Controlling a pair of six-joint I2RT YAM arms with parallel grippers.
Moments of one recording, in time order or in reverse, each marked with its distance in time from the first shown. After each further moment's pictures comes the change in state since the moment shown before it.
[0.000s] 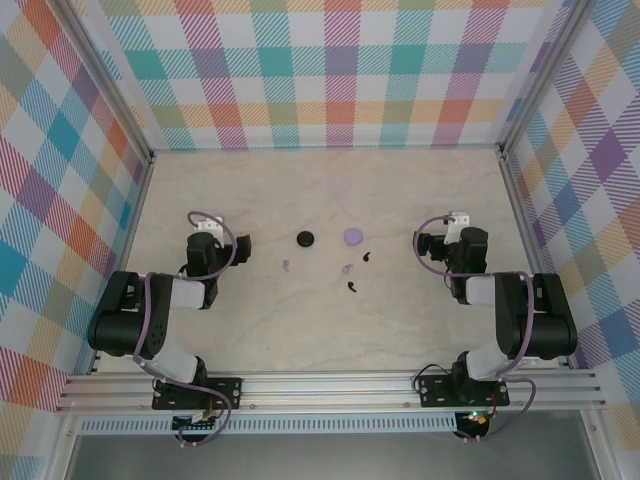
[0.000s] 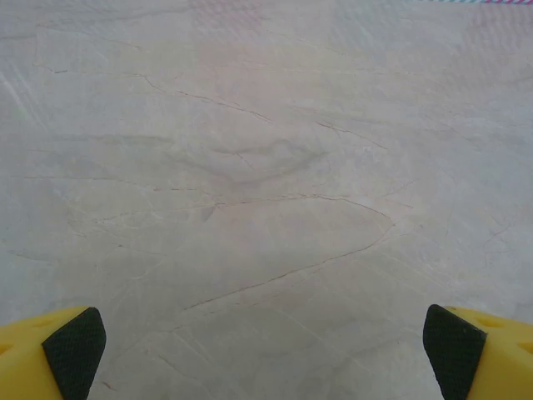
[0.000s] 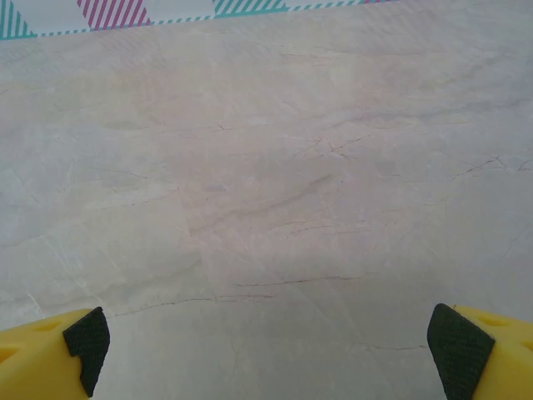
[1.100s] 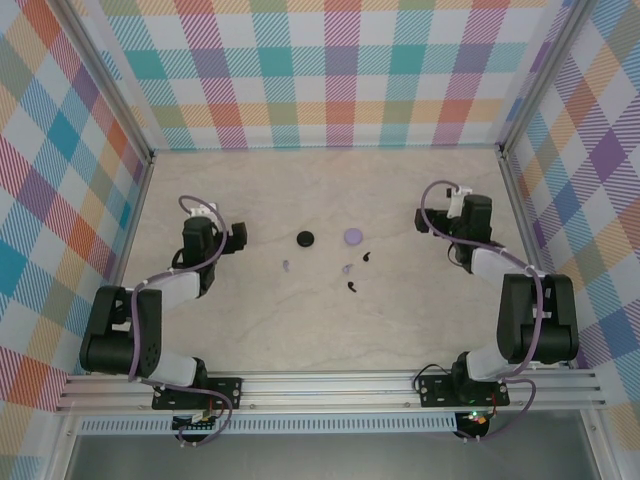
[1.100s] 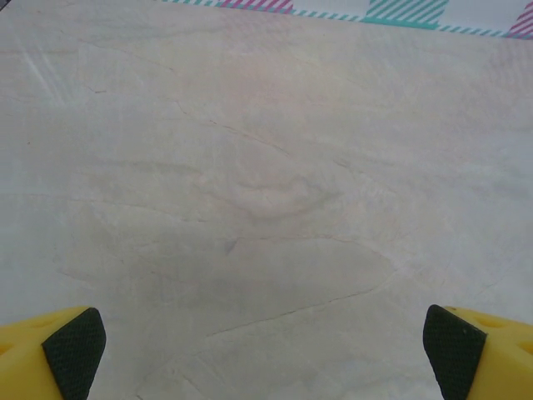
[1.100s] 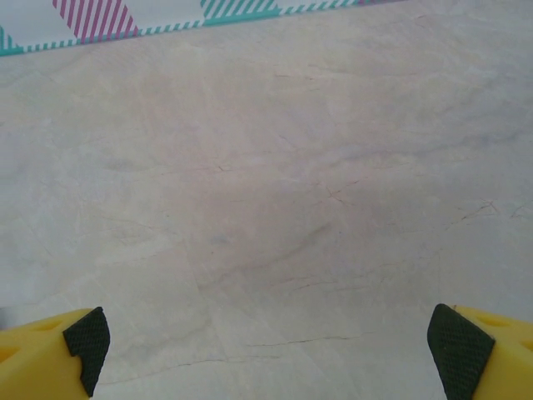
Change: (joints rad) left arm 0.001 -0.142 0.162 -0.357 -0.050 -0.076; right arm 0.000 -0.030 0.352 -0.532 -0.008 0.037
